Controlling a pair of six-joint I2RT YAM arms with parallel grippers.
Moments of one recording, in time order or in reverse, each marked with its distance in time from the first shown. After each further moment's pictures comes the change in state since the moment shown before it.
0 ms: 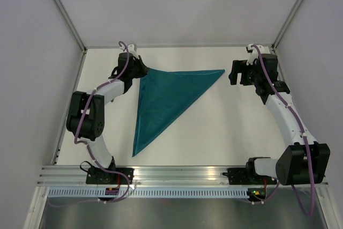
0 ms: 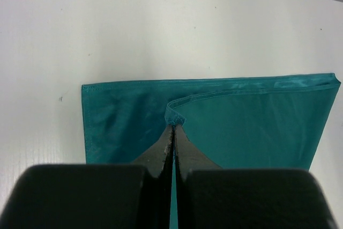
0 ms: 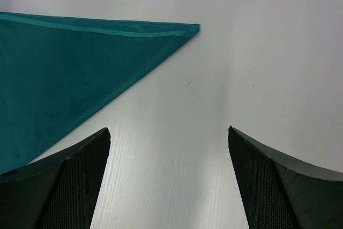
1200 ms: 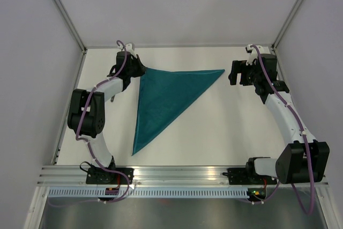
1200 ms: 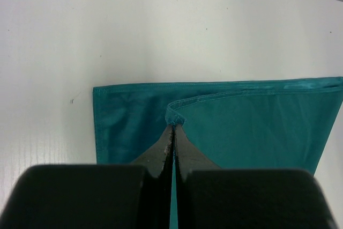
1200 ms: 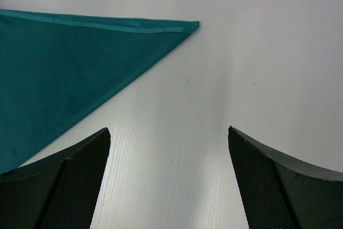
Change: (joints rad) left arm 0.033 0.044 0.045 -0.026 0.027 0.000; right arm 0.000 0.013 0.000 0.000 0.000 -0.003
